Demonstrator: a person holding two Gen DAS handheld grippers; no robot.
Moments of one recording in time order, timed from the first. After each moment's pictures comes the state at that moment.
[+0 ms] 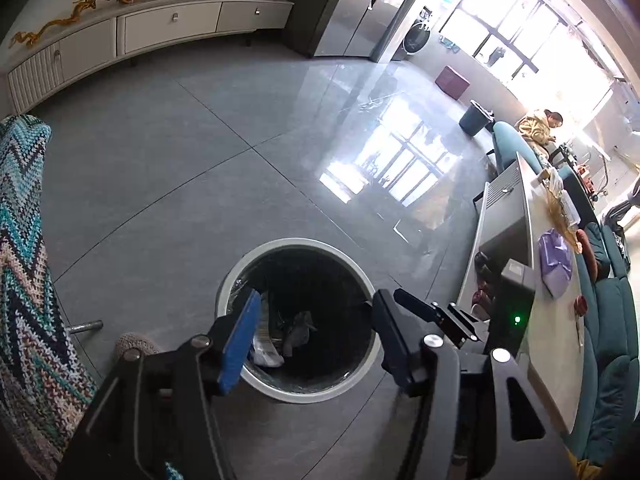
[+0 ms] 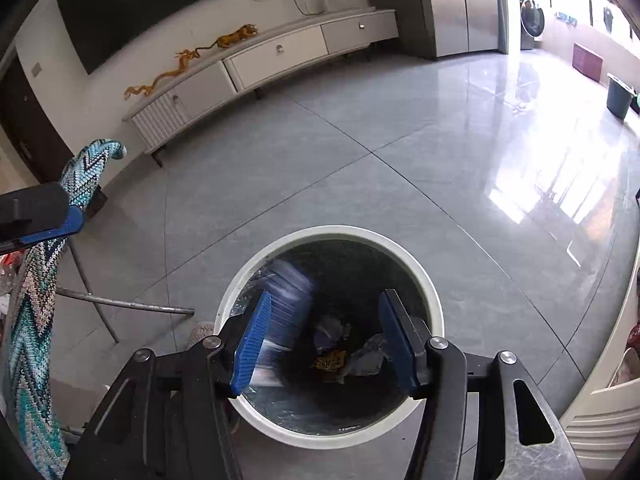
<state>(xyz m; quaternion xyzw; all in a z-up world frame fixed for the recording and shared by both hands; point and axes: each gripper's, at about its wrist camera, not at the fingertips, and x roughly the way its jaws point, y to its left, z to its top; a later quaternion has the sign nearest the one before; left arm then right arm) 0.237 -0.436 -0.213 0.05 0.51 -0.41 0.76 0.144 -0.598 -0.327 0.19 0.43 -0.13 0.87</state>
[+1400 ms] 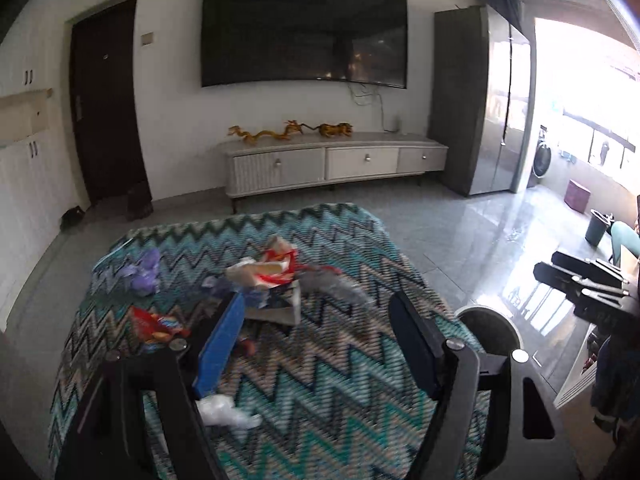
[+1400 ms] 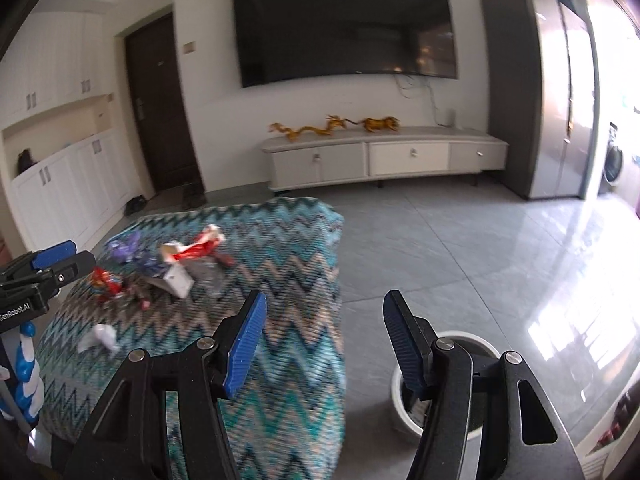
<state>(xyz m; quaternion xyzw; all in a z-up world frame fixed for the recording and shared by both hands) 0.105 -0.064 -0.073 0.03 0.28 -0.14 0.95 0.084 -0.353 -0.110 0.04 0.29 0.02 0.96</state>
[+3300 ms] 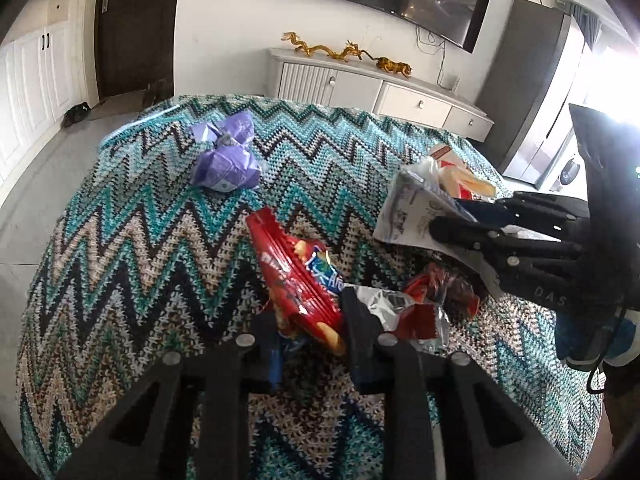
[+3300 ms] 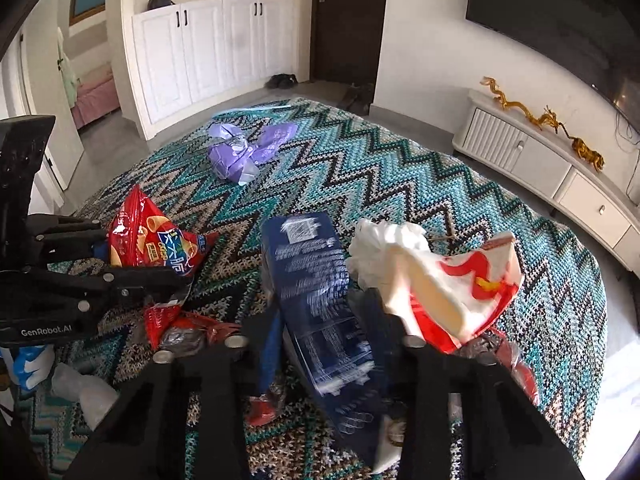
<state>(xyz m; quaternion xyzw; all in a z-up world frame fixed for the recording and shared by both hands) 0.233 0.099 -0.208 -0.05 0.41 -0.12 0.90 0.292 -0.067 -0.213 -0.16 0.39 0.29 0.86</state>
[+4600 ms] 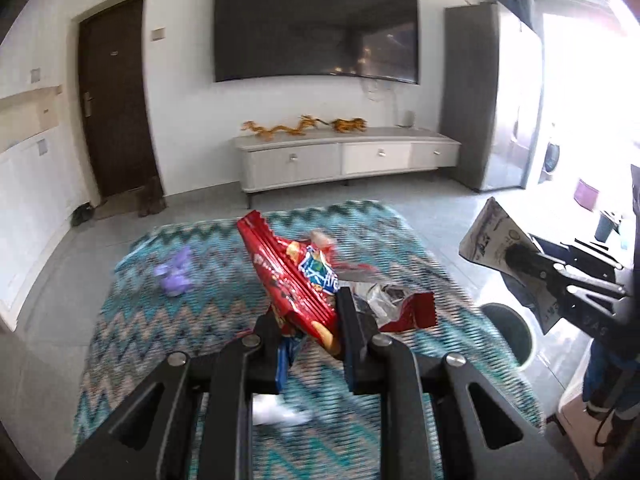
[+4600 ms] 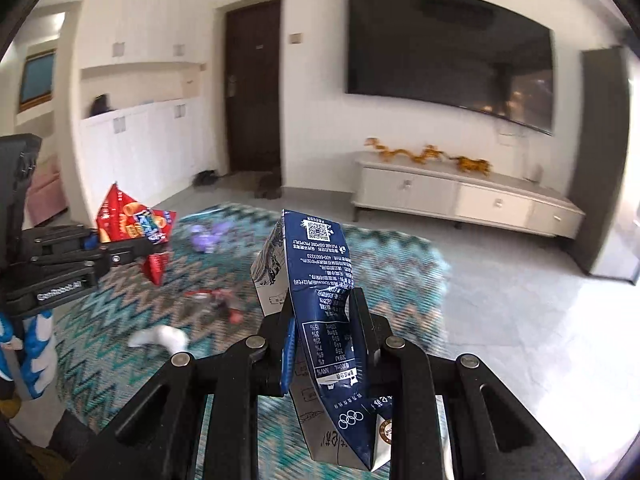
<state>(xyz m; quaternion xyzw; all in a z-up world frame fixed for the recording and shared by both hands) 0.118 -0.048 -0.064 0.04 0.29 -0.14 0.95 0.109 -0.251 -0.088 -0.05 0.26 0.14 0.96</state>
